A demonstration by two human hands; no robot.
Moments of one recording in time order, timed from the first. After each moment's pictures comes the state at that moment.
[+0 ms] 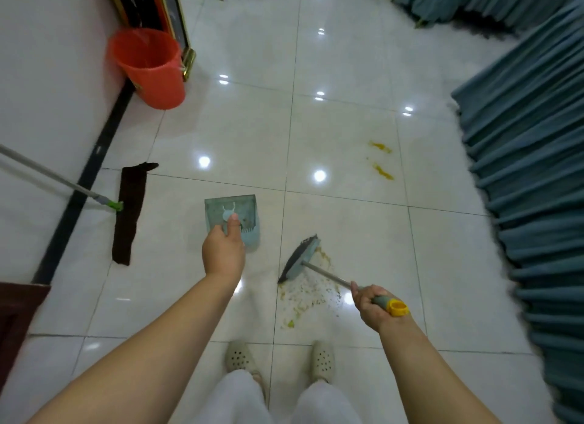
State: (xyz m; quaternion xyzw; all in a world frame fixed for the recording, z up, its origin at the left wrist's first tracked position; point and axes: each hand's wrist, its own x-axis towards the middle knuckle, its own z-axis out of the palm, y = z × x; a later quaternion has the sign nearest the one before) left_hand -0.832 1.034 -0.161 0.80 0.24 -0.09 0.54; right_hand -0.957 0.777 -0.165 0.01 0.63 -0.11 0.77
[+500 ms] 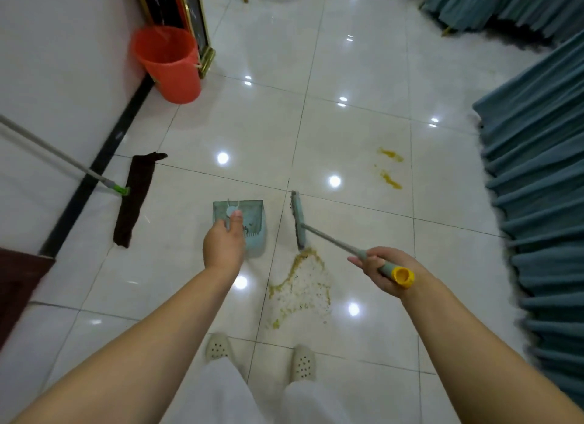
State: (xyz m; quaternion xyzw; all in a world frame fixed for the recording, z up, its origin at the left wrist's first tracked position) left_hand -0.860 0.947 -0.153 0.82 0.25 -0.08 0.51; right_hand -0.908 0.655 -0.124 -0.32 0.55 0.22 0.74
